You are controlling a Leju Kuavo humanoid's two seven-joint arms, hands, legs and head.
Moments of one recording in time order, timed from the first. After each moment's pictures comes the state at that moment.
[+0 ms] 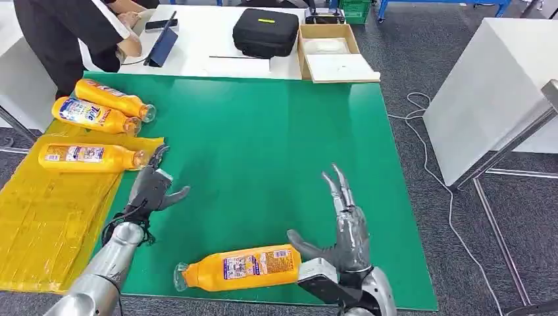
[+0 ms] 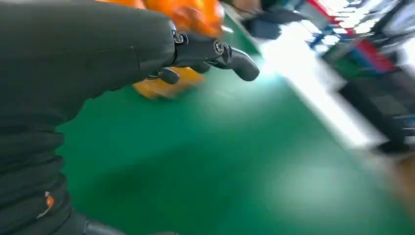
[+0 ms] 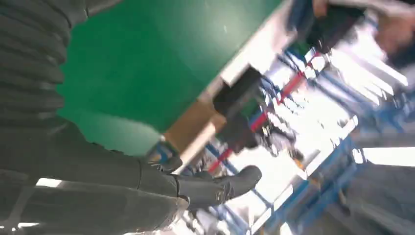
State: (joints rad) left arm -0.43 0.02 0.09 -0.80 -0.51 0.09 -0.56; right arm -0.01 -0.02 0.63 -1.56 0.76 -0.29 -0.22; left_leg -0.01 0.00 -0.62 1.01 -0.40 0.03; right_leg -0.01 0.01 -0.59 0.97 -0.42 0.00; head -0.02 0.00
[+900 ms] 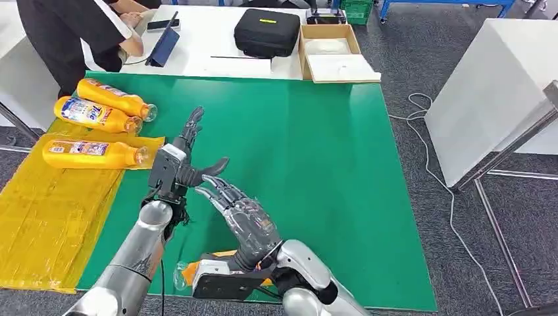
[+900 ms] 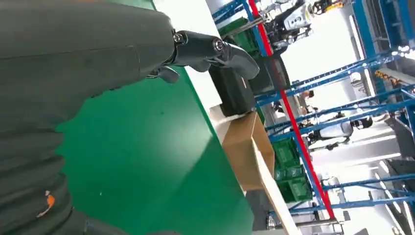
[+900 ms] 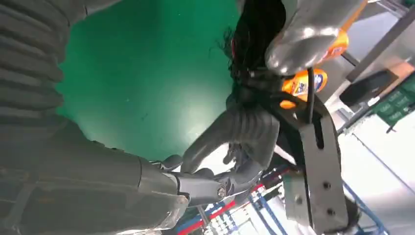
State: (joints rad) left arm -0.49 -0.10 -0.04 -0.95 -0.25 0.02 -0.56; right arm -0.32 0.10 0.96 -1.34 0.72 -0.05 -0.08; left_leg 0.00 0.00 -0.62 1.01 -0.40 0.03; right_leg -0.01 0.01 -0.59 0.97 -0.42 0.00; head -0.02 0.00
